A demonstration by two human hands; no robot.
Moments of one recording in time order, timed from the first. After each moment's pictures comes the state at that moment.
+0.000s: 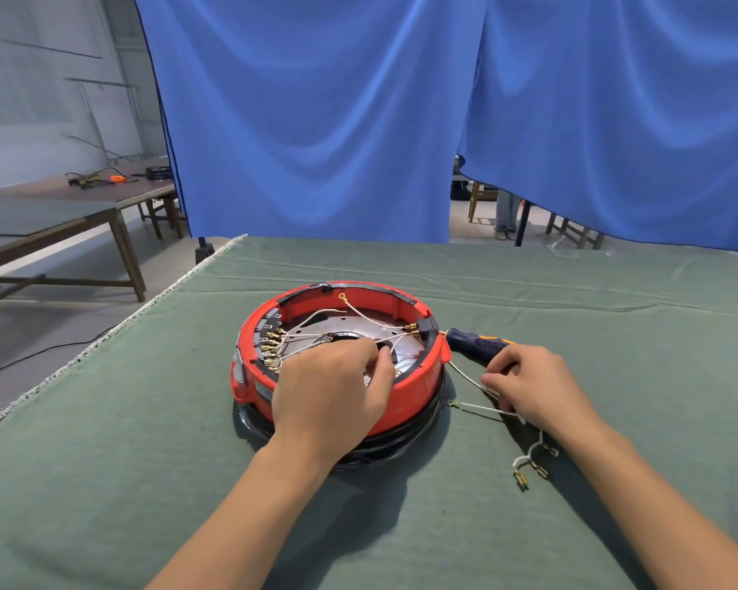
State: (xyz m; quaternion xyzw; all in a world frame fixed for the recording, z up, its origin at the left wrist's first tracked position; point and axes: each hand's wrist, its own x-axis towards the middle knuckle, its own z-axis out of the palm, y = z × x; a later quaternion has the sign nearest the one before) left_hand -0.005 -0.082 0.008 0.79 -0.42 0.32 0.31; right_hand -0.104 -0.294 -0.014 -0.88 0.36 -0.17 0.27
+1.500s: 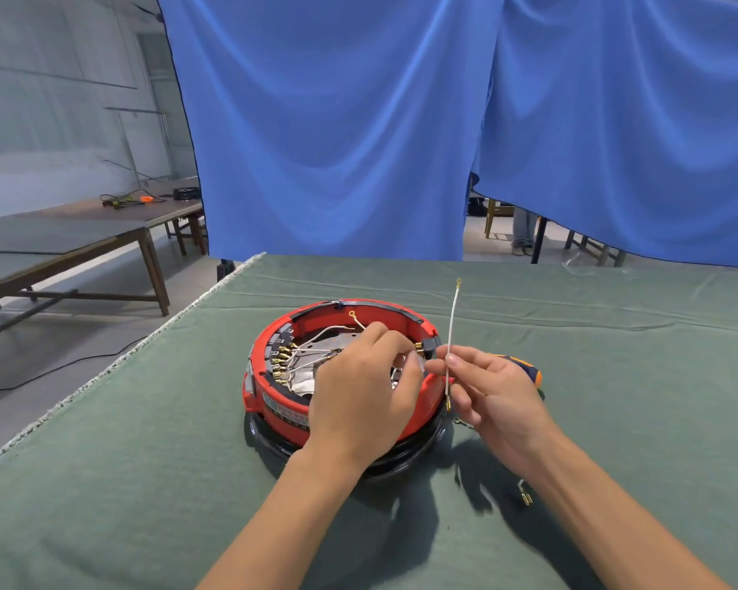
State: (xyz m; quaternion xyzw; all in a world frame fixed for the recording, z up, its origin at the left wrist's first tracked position) left_hand -0.024 -0.097 0.024 0.79 -0.41 0.25 0.39; right_hand -0.090 -0.232 0.011 -0.54 0.15 -0.22 0.80
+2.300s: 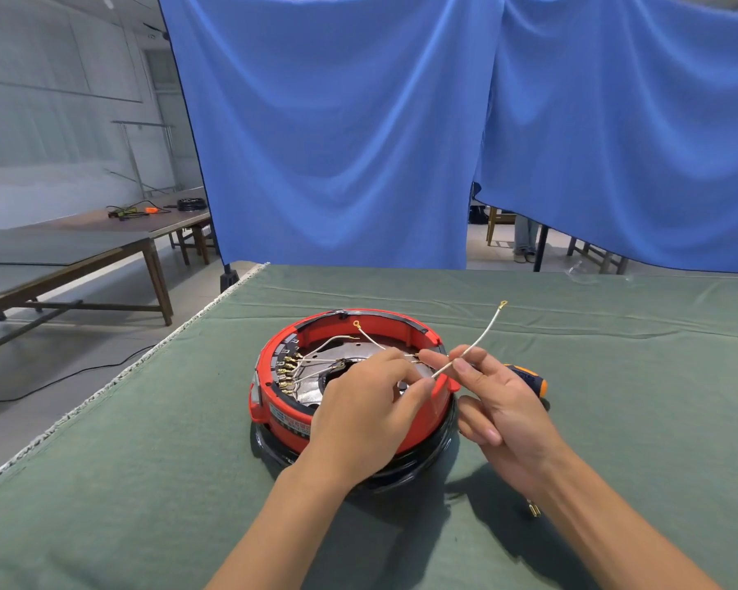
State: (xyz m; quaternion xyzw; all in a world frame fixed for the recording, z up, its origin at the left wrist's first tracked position) left_hand -0.014 -0.091 0.019 0.77 -0.47 0.09 0.42; right_hand -0.099 -0.225 0.012 -0.53 0.08 -0.21 0.82
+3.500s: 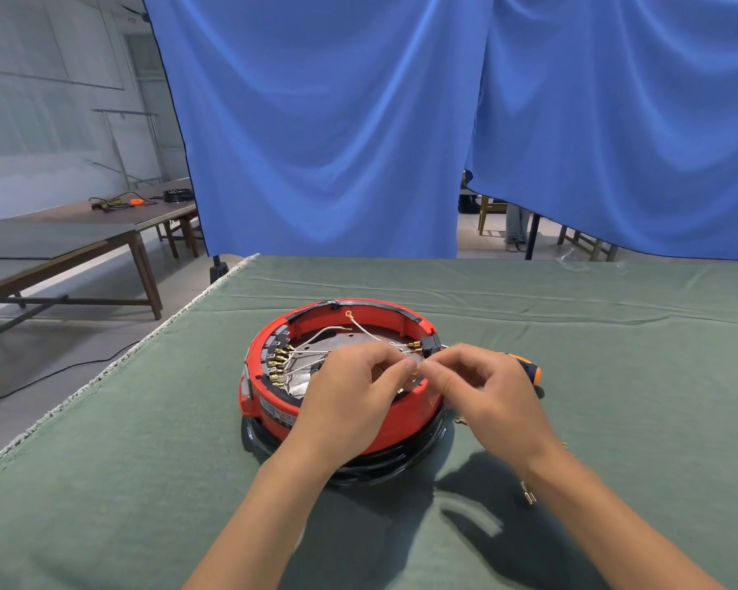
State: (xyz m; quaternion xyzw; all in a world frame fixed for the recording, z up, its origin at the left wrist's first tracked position) left_hand -0.007 -0.088 0.024 0.74 -0.45 0.03 0.50; right_hand -0.100 -0.221 0.014 -0.81 0.04 -0.33 0.49
